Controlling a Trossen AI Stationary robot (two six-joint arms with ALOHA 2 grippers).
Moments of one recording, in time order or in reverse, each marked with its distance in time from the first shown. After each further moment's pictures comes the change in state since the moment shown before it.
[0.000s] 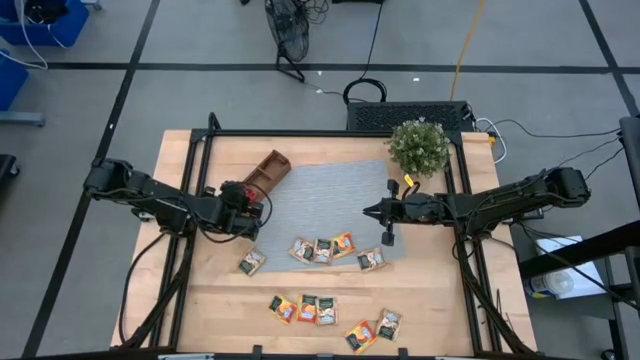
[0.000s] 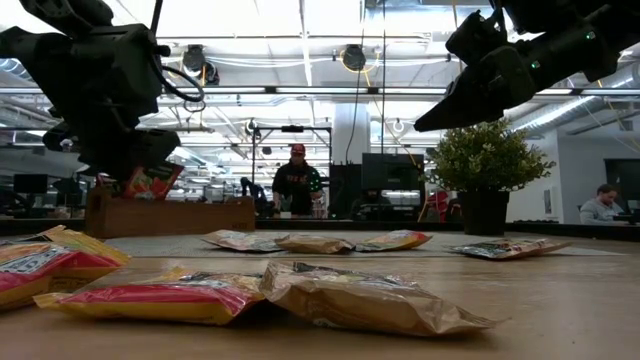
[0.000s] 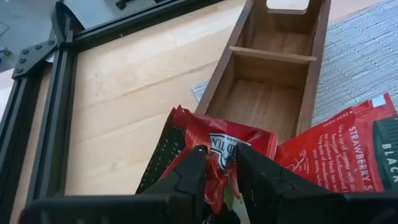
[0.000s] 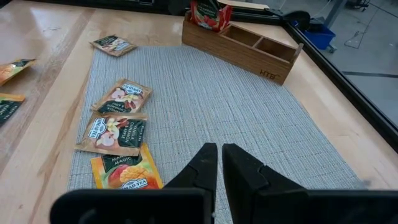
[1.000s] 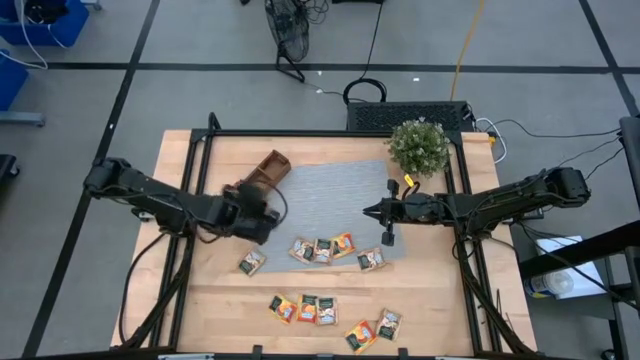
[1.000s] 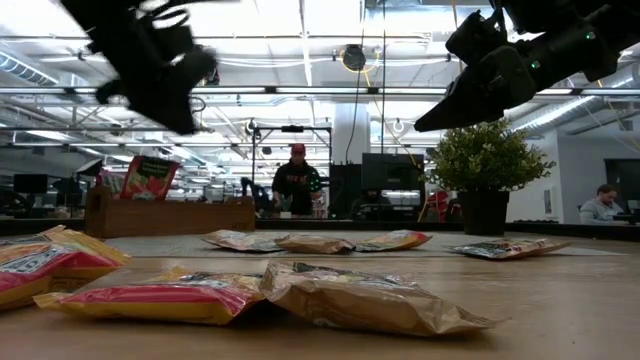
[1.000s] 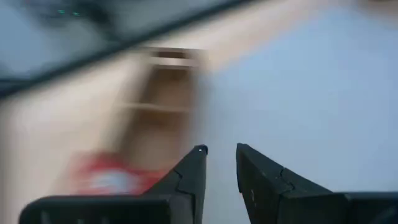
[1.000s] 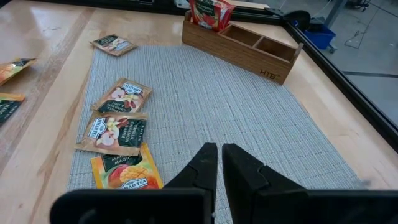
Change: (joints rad) left arm -0.082 -0.004 0.271 0.095 0.041 0.253; right arm 0.000 0.000 0.000 -0.002 0.000 0.000
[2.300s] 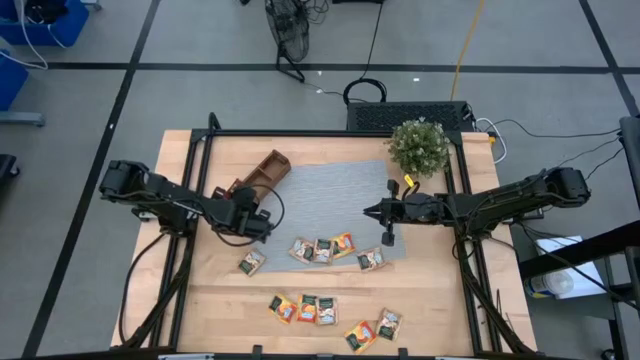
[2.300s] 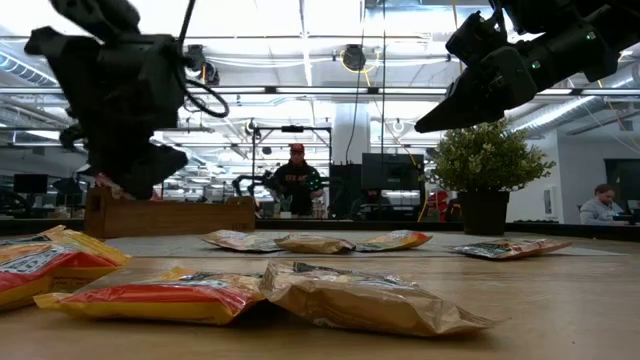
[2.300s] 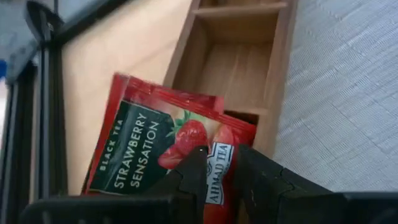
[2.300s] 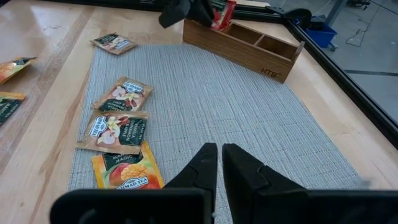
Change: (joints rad) left arm 0.099 0.164 -0.172 -0.125 0.093 -0.140; right arm 0.000 0.000 0.000 -0.006 -0.003 0.004
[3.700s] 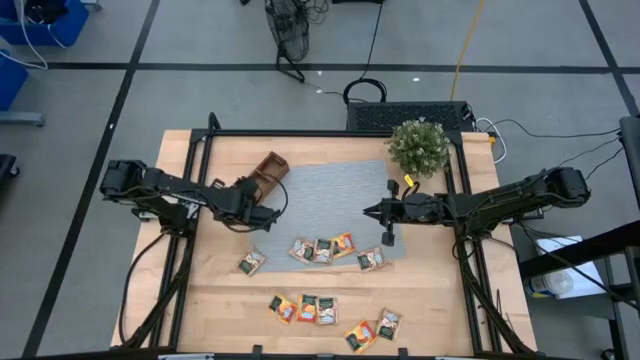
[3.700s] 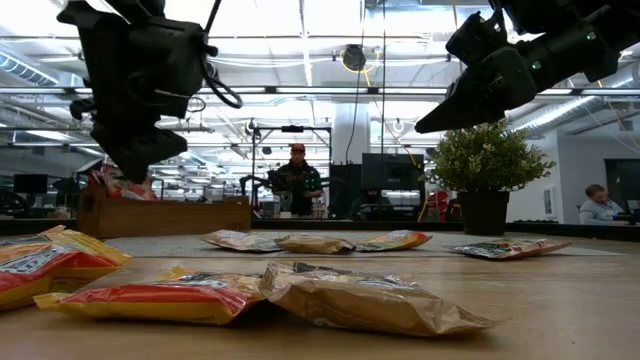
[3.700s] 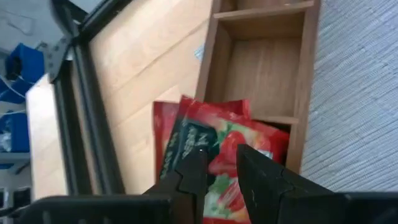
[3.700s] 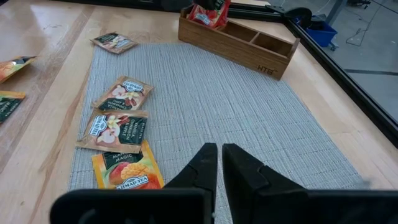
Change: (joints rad) left arm 0.085 -0.005 0.169 -0.290 0.115 0.115; right arm 0.000 0.000 0.000 -0.004 0.000 0.000
